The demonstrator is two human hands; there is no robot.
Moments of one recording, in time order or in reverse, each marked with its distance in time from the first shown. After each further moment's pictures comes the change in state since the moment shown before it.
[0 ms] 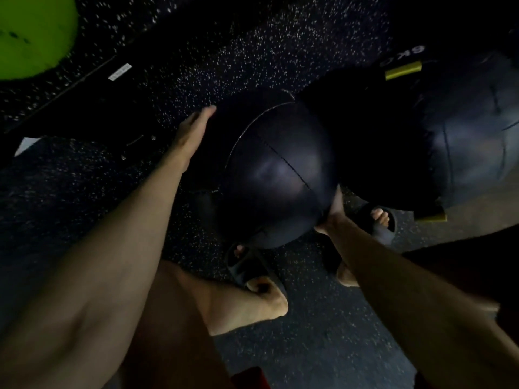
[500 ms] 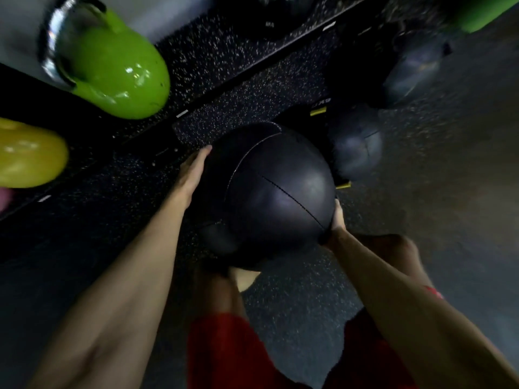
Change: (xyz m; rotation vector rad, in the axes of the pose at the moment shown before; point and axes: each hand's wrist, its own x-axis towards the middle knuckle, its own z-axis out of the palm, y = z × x) left_hand -0.299 0.072 -0.095 -0.151 -0.072 -0.005; right_hand -0.344 -0.006 -0.035 0.072 0.150 -0.099
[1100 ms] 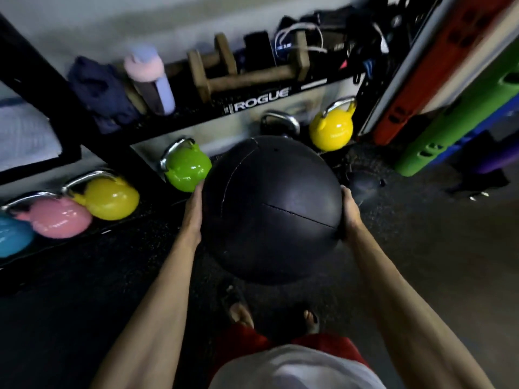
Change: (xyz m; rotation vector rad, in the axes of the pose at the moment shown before) left_hand -0.281 0.122 -0.018 -0.583 0.136 0.279; right_hand -0.309 -0.174 0.003 -0.485 -0.231 -0.604
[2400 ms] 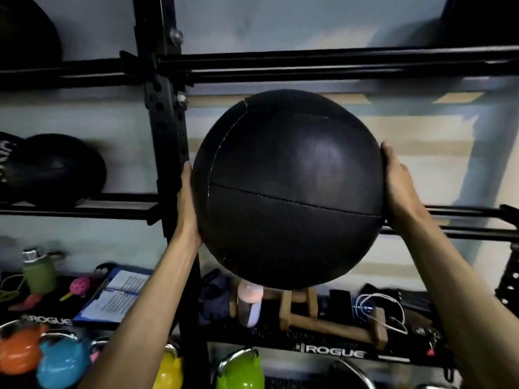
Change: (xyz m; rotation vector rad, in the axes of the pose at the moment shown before) left_hand -0.158 0.445 -0.024 -0.423 0.134 1.000; right_hand -0.223 -0.484 0.175 -0.092 -0.552 -1.183
